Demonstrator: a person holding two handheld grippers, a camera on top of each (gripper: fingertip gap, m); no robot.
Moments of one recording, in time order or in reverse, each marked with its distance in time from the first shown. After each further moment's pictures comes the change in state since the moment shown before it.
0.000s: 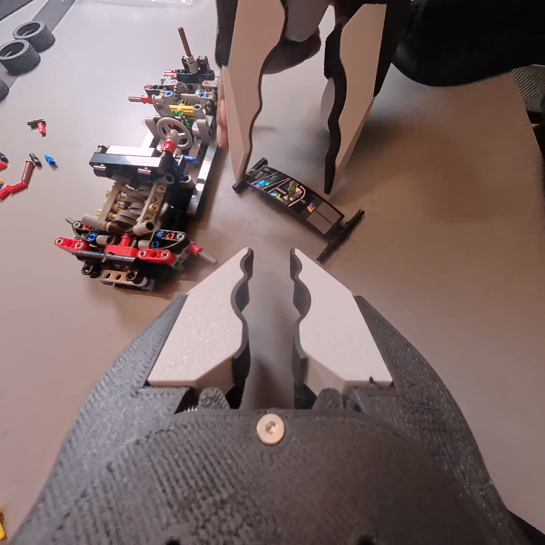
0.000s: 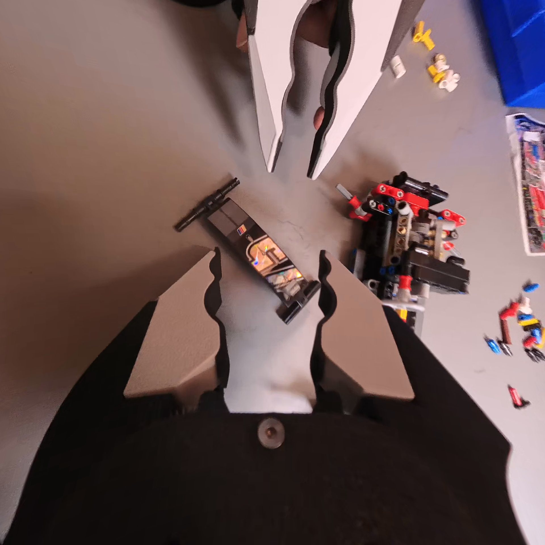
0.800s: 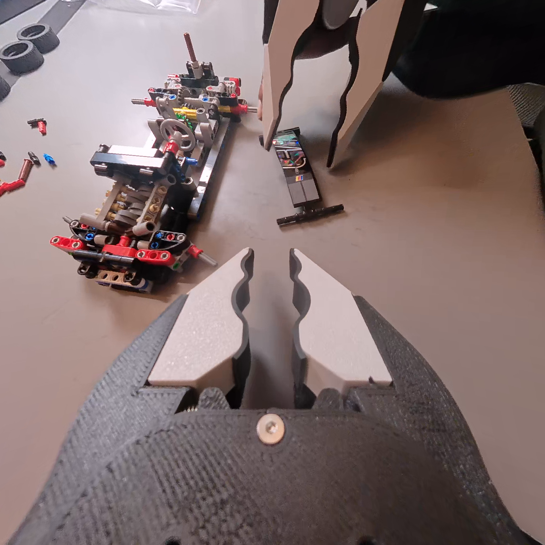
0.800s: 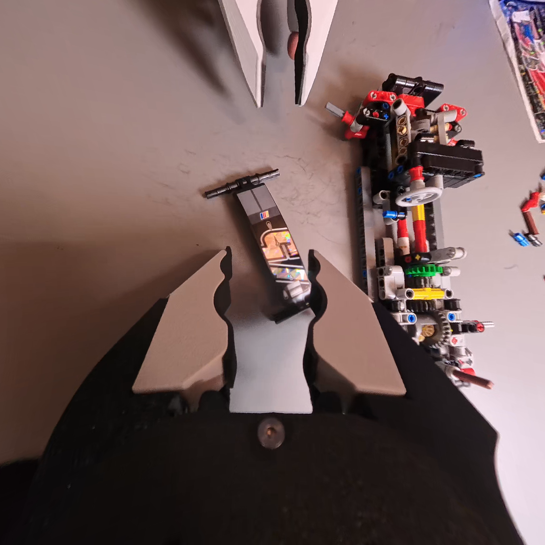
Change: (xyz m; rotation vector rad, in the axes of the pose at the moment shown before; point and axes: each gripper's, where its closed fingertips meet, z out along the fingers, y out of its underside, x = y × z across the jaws) left arm -0.002 -0.001 0.003 0.029 0.003 -0.028; right arm -0.014 0.037 -0.027 -0.043 0.094 0.217
